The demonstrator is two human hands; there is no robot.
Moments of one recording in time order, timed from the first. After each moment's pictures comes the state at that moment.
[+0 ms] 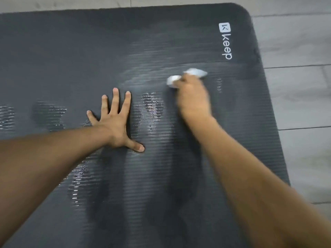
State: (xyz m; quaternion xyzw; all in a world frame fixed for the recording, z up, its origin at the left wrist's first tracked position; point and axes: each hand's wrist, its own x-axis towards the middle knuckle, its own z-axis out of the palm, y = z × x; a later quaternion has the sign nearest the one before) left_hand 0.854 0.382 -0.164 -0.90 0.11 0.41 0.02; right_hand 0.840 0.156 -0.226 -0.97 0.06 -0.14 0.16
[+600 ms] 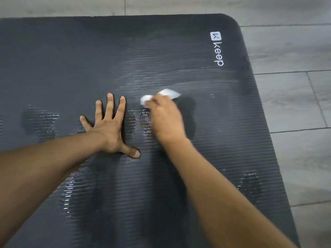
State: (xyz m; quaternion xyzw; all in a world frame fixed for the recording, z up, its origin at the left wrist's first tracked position) left_hand 0.856 0.385 -0.169 -0.91 0.11 0.41 0.00; right_hand 0.821 0.219 -0.229 -0.96 0.02 -0.15 0.22
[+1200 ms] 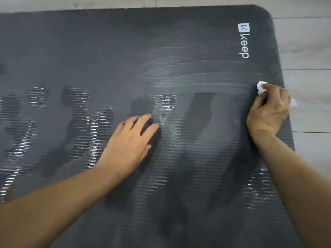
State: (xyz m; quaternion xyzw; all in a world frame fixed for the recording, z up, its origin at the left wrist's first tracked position) left_hand 0.748 0.410 -0.166 -0.94 0.32 0.10 0.00; right_hand 0.756 0.043 -0.244 -0.89 0.29 -0.30 0.20
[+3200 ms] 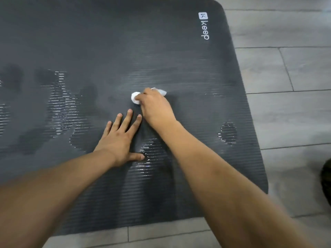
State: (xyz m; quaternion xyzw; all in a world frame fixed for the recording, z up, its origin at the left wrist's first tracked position) left_hand 0.679 0.425 -0.186 -0.92 0.26 0.31 0.01; right_hand 0.714 0.260 -0.198 -0.98 -0.02 0.02 0.21
